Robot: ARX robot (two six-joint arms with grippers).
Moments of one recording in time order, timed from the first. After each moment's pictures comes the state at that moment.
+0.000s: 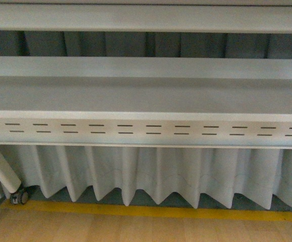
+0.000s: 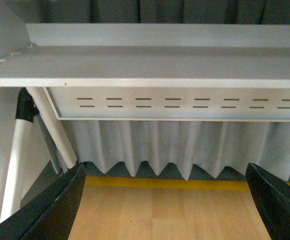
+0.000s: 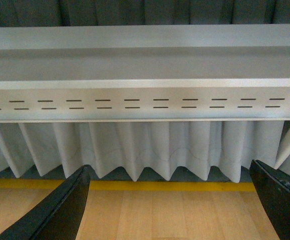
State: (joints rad) left arm 0.00 0.01 0.01 -0.01 0.00 0.00; right arm 0.00 0.00 0.01 -0.01 0.00 -0.01
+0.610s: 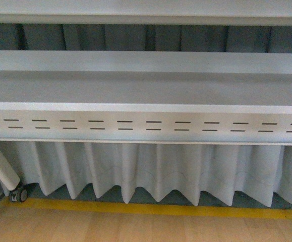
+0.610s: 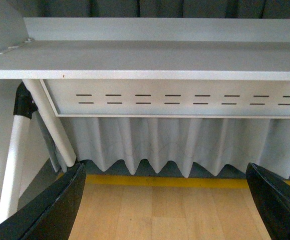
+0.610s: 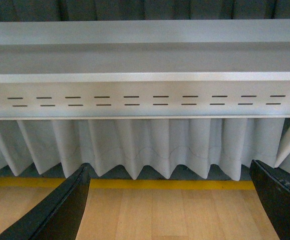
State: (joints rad) left arm 0.00 0.01 0.01 0.00 0.00 0.00; right arm 0.00 0.00 0.01 0.00 0.00 -0.01
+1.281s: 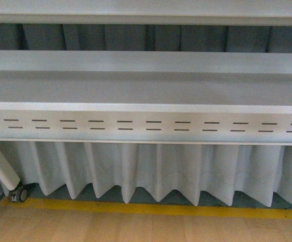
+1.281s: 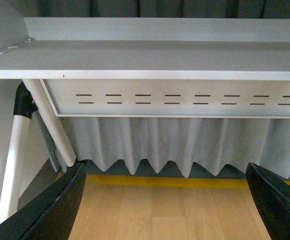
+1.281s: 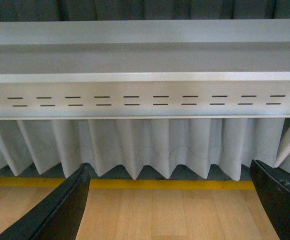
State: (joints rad) left arm 0.00 0.01 0.01 0.00 0.00 0.00; right arm 0.00 0.00 0.01 0.00 0.00 -0.01
